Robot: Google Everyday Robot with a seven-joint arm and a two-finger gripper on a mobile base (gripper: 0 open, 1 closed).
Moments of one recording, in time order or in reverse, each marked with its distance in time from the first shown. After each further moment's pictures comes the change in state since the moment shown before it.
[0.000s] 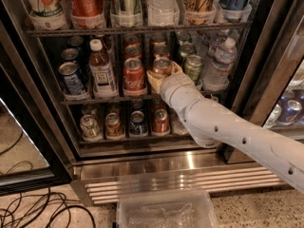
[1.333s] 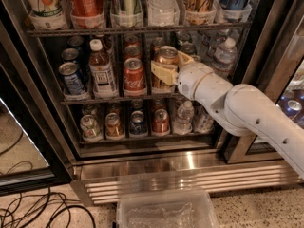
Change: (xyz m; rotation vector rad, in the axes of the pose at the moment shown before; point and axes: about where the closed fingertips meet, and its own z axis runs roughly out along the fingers) arm -0.058 -0.011 -0.037 -0.278 -0.137 0.103
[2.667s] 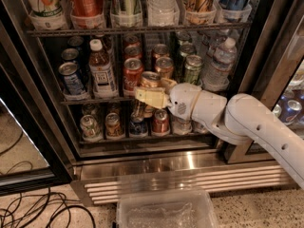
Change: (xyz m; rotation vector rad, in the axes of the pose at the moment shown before) arm 0.031 0.089 -0.025 -0.368 0.051 0.287
